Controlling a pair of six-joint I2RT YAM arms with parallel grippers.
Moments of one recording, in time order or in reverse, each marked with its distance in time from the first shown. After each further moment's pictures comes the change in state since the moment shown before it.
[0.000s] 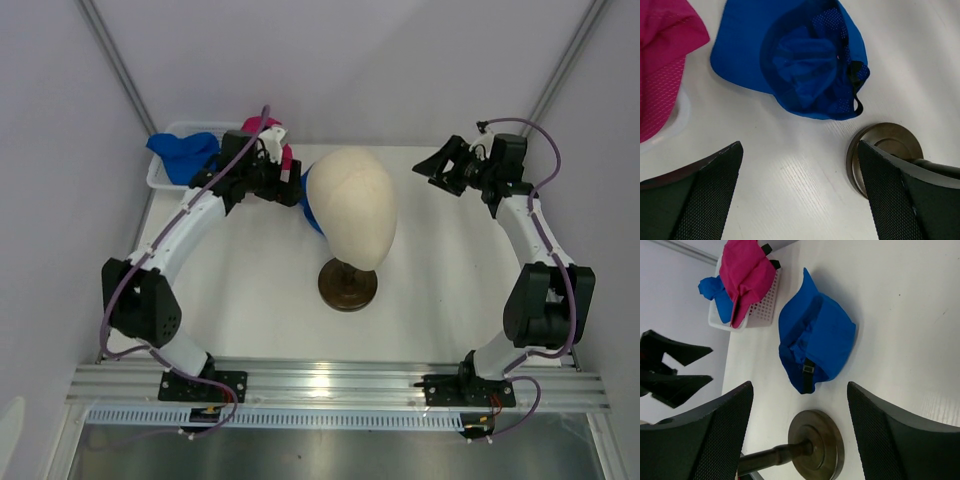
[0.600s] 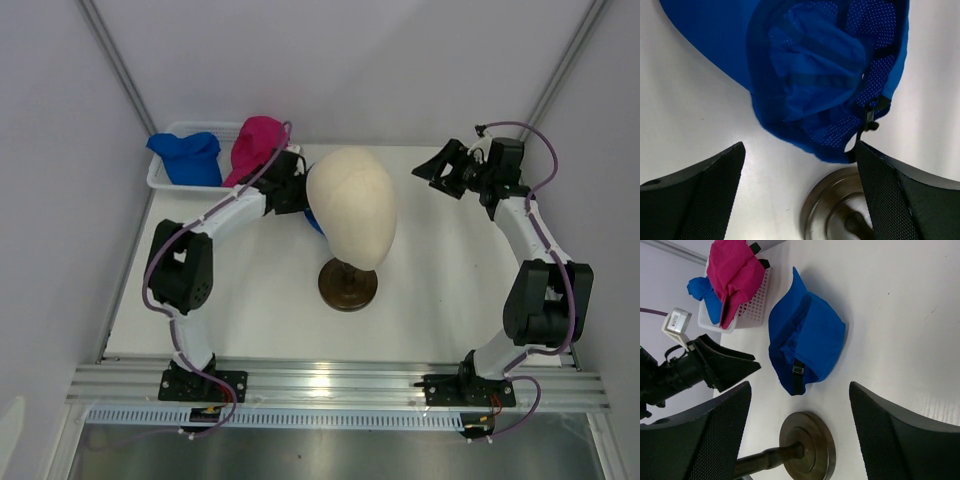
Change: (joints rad) left arm -0.100 0.304 0.034 0.090 -0.179 -0.460; right arm 0.006 0.010 -0.035 0.028 0.025 -0.030
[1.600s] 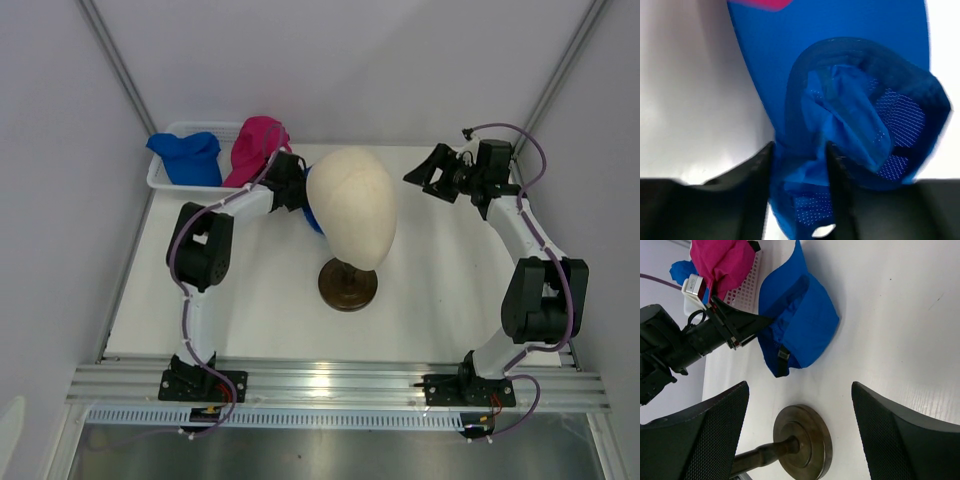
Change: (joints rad) left arm 0.042 0.229 0.069 0.174 -0.123 -0.320; right arm 0.048 0.017 -0.001 -0.044 0.044 -0.043
